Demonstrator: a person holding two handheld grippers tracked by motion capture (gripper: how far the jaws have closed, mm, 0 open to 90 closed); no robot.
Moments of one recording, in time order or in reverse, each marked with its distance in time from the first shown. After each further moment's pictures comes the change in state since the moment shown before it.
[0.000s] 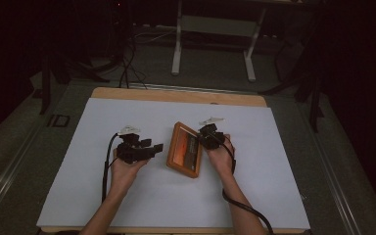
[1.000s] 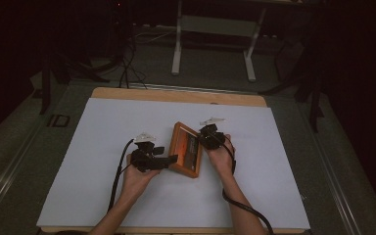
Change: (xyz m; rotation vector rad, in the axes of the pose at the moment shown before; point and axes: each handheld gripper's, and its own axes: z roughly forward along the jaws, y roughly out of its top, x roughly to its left) left arm -0.035 -0.014 0.022 0.061 -0.098 0.052; right arm -0.001 -0.001 0.000 -0.009 0.008 0.010
